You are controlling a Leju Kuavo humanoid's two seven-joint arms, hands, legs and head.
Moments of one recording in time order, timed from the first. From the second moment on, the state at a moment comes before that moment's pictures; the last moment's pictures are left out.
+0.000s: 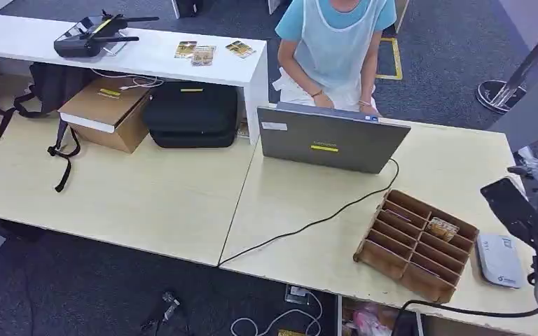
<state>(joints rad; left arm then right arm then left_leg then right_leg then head) -0.18 0.00 0.41 -0.29 -0.39 -0.10 0.33 -0.33 -0.50 0.11 -1.38 0.56 -0.07 0.16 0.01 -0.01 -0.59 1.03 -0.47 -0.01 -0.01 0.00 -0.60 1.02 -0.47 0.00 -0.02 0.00</state>
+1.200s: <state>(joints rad) -0.14 0.00 0.44 -0.29 -0.41 -0.07 0.33 0.21 -0.32 -0.06 -1.95 0.57 0.07 0.11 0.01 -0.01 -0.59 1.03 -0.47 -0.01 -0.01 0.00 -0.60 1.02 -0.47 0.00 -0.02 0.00</state>
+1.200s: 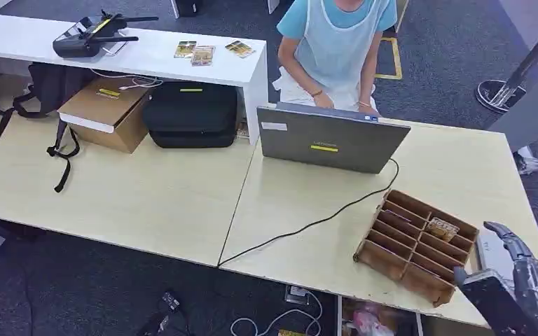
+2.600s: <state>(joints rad) -0.11 -0.01 0.52 -0.29 -0.39 -0.07 0.33 0.12 -0.36 0.22 -1.75 1.07 0.06 0.27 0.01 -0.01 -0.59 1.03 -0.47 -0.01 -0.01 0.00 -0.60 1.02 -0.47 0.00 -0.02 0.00</state>
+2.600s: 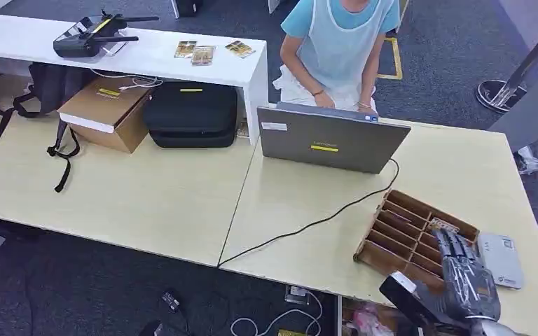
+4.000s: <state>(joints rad) -0.15 -0.03 0.52 -0.32 -0.48 -0.07 0.33 0.10 -0.32 0.26 -1.68 1.16 0.07 0.32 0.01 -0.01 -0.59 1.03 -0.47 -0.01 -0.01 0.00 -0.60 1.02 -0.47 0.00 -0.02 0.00</state>
